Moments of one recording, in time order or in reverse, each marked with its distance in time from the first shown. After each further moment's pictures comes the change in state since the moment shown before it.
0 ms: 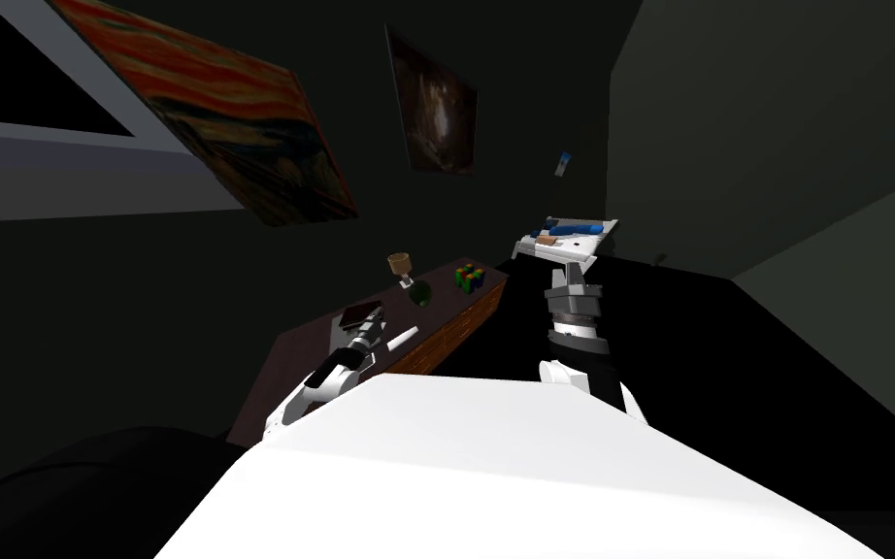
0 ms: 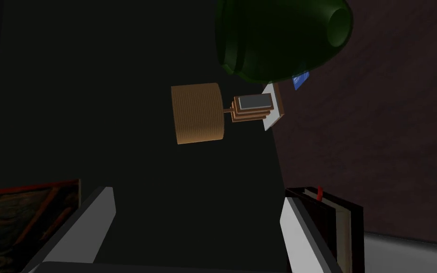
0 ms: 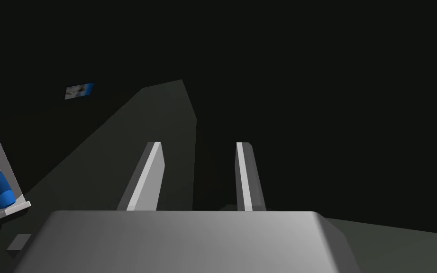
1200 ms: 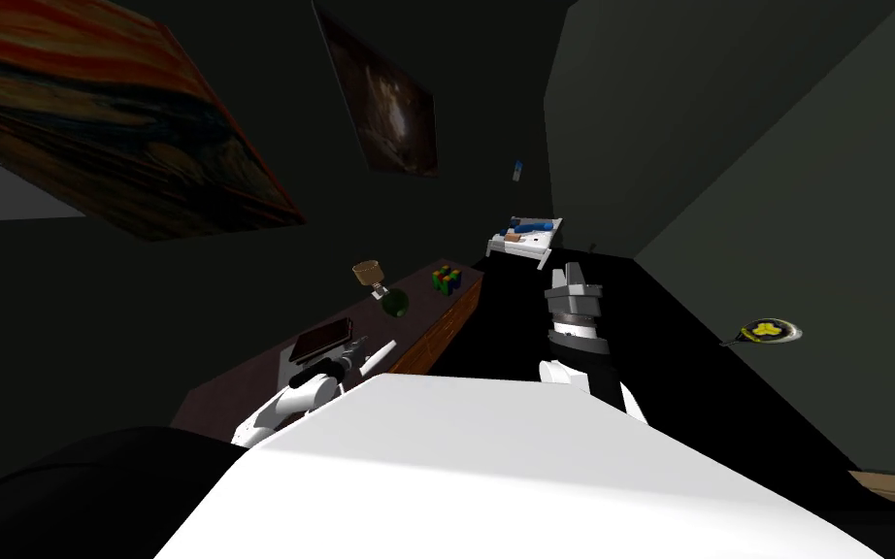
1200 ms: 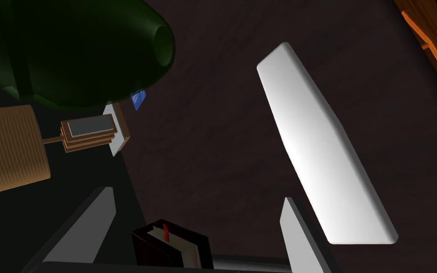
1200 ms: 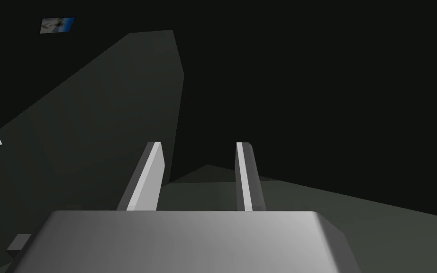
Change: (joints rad) left arm -0.011 0.182 -0.015 0.300 0.302 0.287 0.053; right arm 0.000 0.000 0.000 0.000 0.000 0.000 0.000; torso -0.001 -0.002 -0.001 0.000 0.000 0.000
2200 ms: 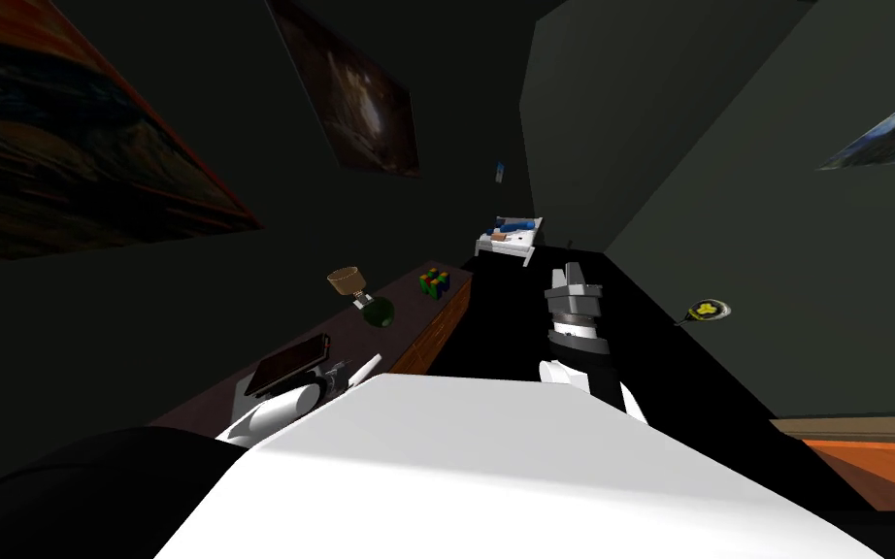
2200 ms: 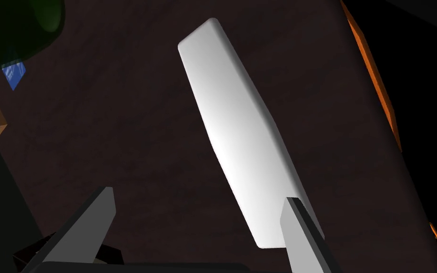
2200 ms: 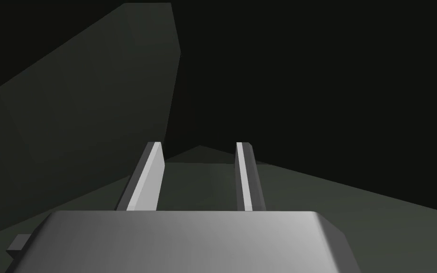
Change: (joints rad) left arm -0.002 0.063 0.008 0.200 0.159 0.195 0.058; right arm 0.000 0.000 0.000 0.000 0.000 0.000 0.000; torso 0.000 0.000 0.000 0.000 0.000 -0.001
